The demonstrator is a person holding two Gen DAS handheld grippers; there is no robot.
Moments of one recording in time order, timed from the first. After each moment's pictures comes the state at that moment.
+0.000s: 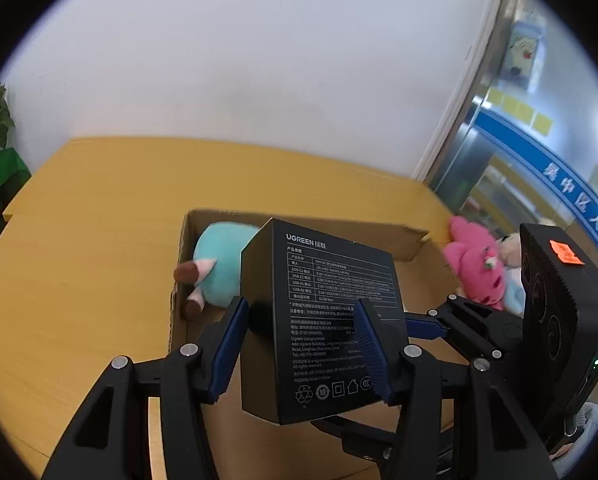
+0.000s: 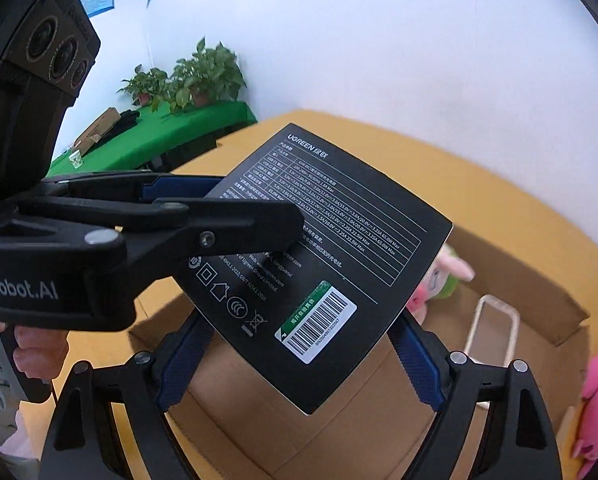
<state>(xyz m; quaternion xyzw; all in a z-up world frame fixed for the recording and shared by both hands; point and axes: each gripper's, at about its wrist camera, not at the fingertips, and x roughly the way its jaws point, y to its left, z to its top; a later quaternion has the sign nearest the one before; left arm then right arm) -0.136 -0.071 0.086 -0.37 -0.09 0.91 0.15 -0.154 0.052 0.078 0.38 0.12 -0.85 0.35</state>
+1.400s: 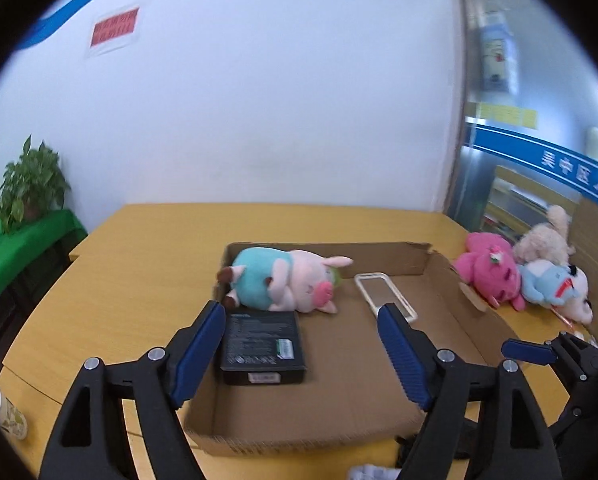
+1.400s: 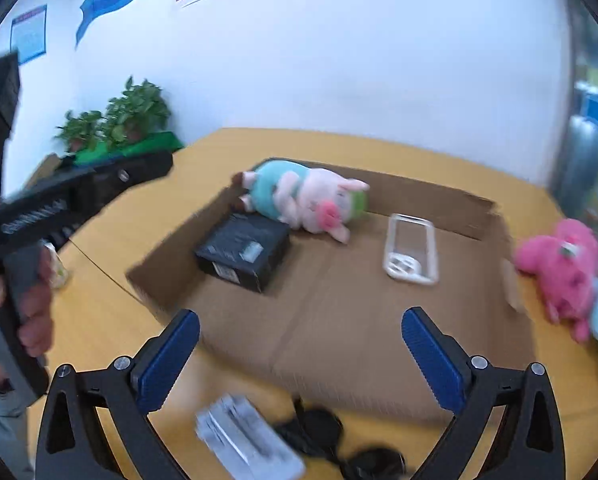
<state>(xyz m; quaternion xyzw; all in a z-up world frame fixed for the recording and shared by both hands) 0.010 -0.032 0.111 -0.23 -0.01 0.97 0.08 -0.018 0.150 0.074 0.34 0.06 -0.92 0.19</state>
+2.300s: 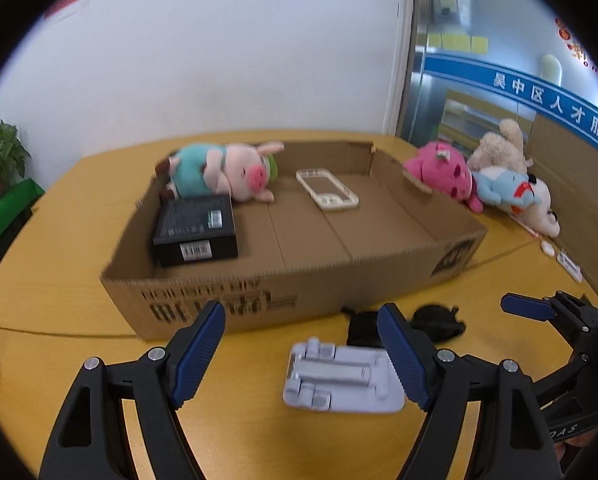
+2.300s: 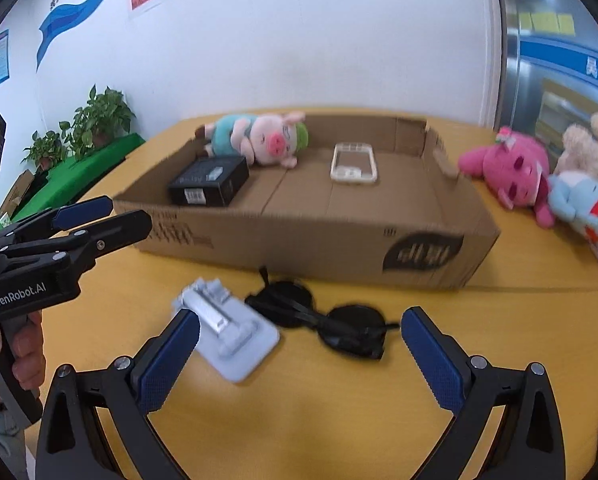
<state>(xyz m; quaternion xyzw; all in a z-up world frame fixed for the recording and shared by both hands) 0.066 0.004 0.024 -0.34 0.02 0.93 0.16 0.070 0.205 0.011 0.38 0.00 -0.92 0.13</state>
